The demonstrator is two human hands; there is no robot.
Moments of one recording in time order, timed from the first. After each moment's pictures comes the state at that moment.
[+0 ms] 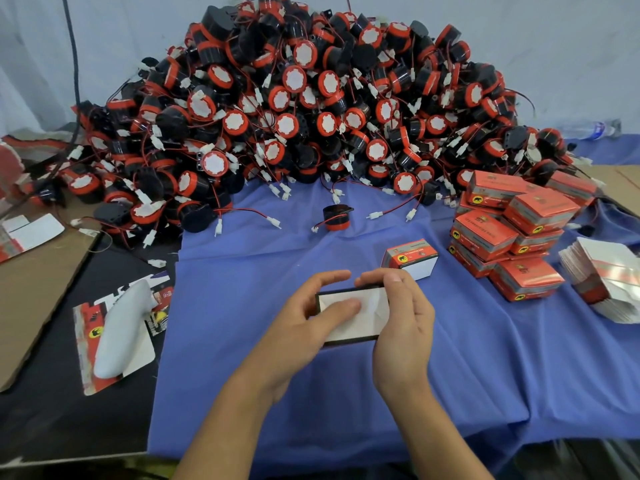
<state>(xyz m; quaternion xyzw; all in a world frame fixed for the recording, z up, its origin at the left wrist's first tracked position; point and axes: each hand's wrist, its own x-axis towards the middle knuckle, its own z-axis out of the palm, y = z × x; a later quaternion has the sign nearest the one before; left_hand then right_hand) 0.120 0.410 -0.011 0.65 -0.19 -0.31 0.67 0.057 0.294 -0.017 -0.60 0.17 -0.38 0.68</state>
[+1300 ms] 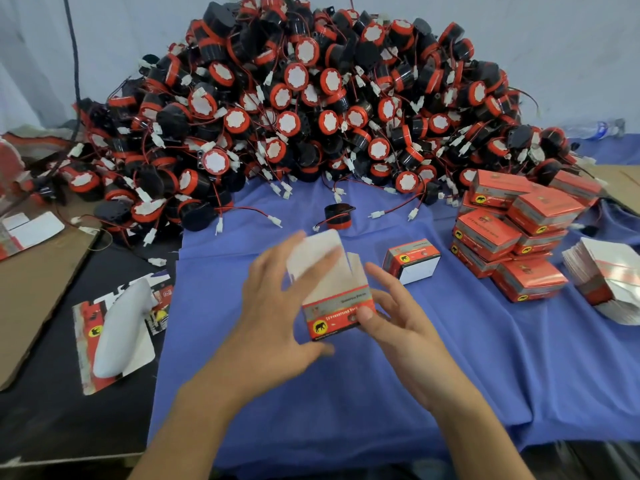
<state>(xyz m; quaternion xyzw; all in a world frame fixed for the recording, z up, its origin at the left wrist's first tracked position) 0.139 0.441 -0.012 0.83 -0.45 0.03 0.34 0.038 0.254 -0.038 -0.65 0.10 -0.10 0.75</state>
